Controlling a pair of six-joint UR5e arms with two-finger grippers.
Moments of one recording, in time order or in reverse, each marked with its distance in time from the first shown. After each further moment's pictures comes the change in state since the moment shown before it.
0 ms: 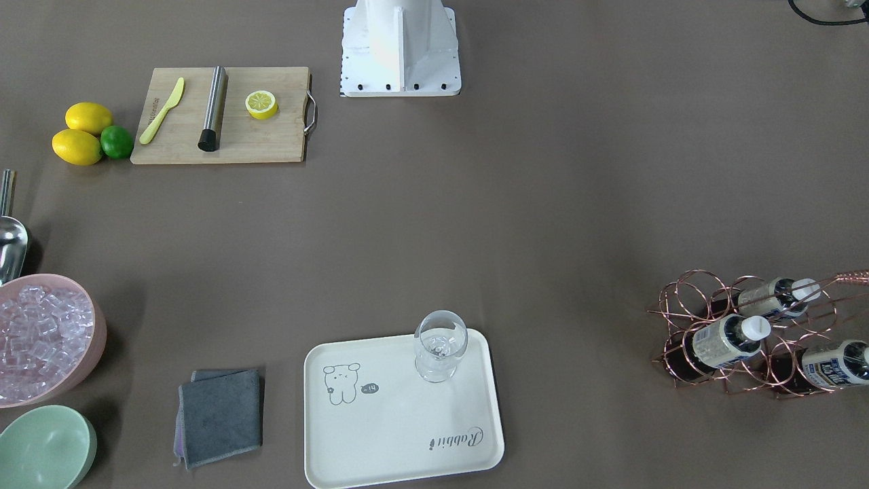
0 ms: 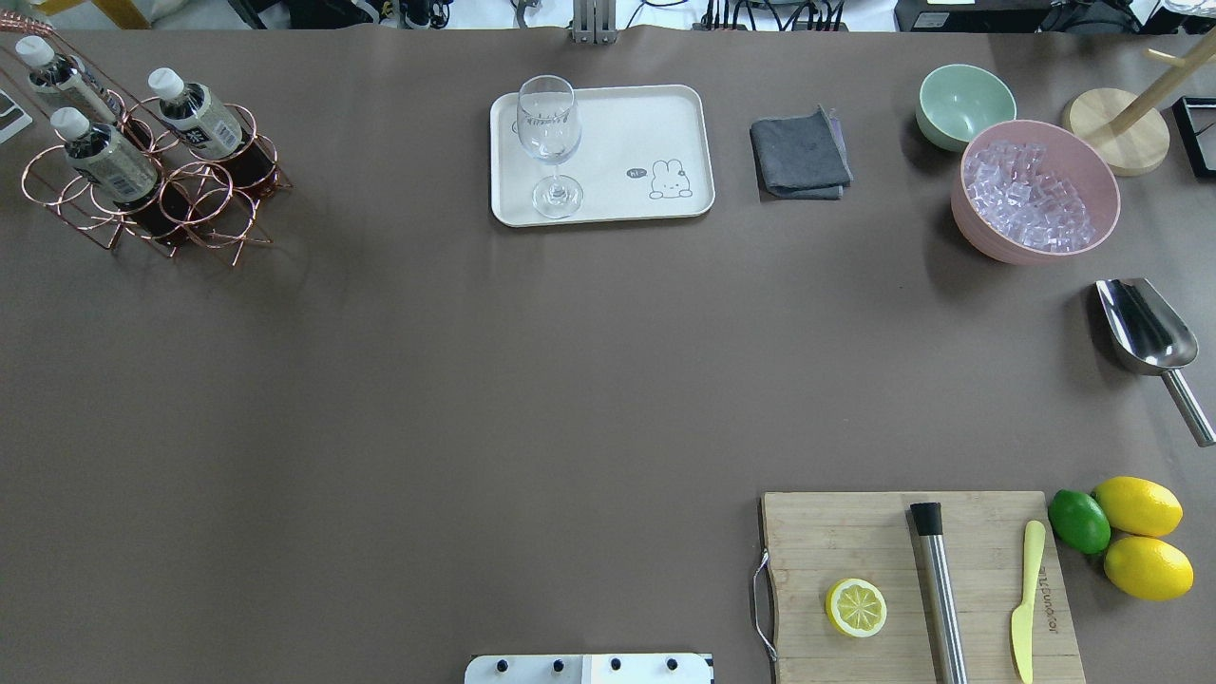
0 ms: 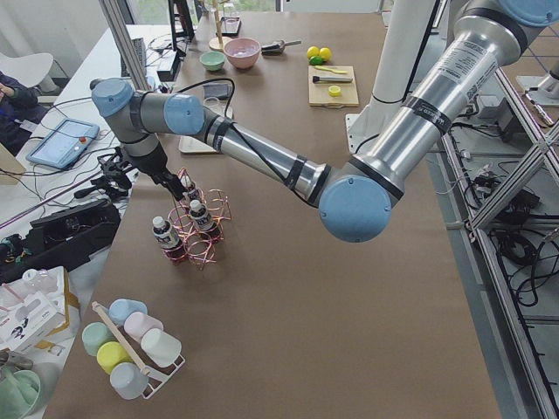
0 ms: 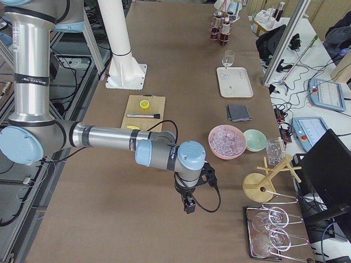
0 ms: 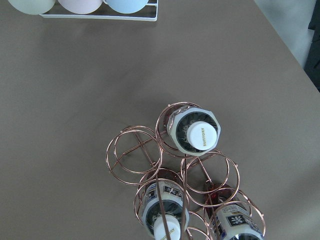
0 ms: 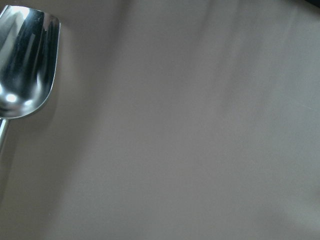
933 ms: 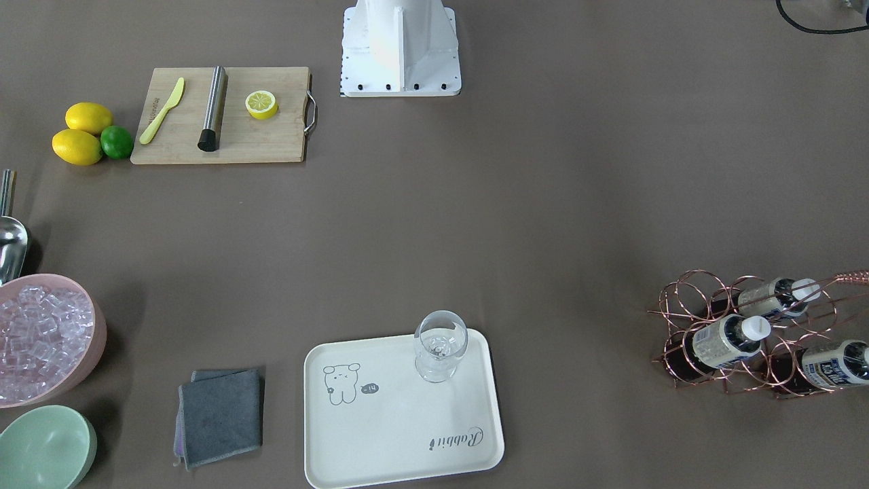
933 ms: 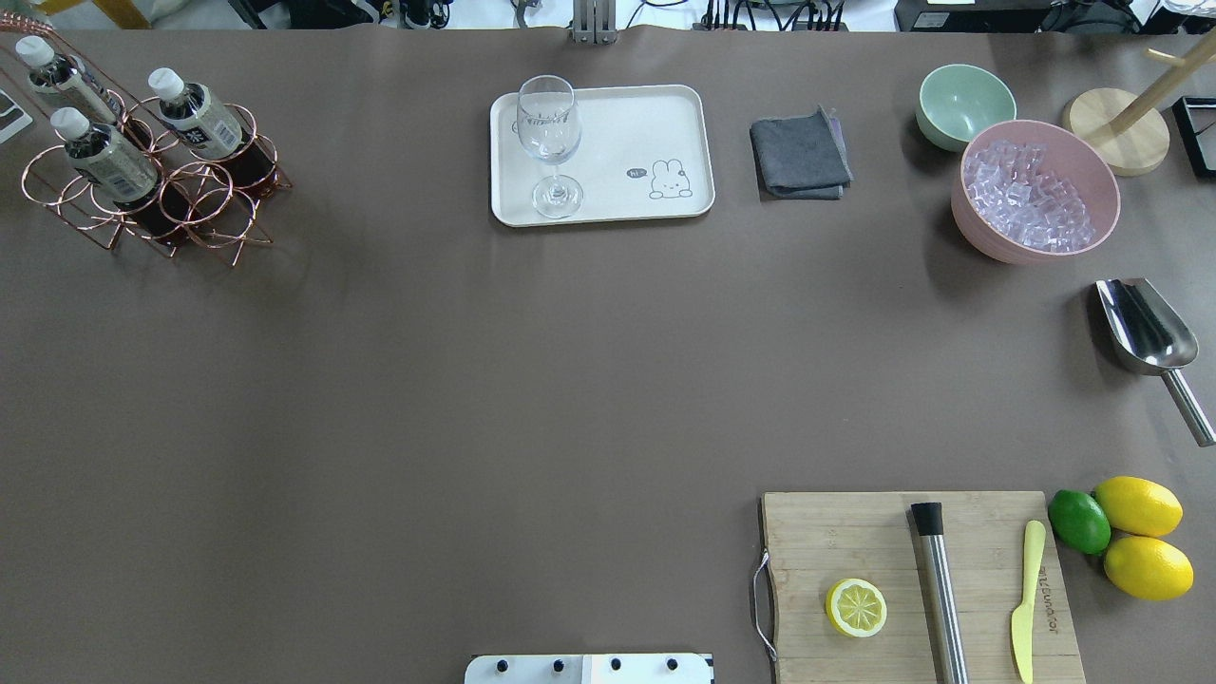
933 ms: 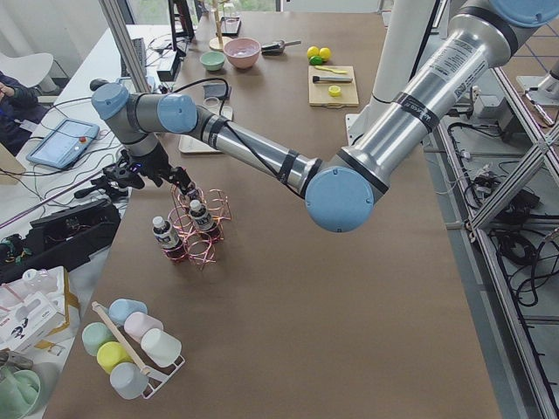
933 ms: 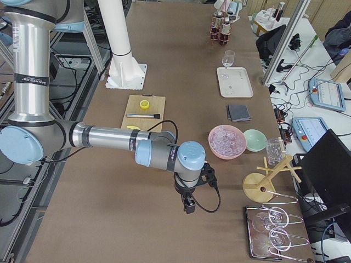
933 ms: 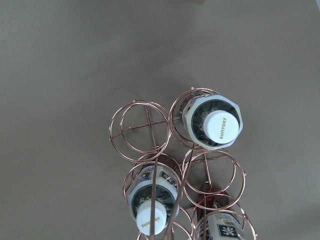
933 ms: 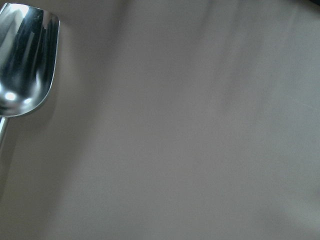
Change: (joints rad) left arm 0.052 -0.044 0.068 0.024 -0.008 -0.291; right arm 0.000 -0.001 -0.002 0.000 0.000 -0.004
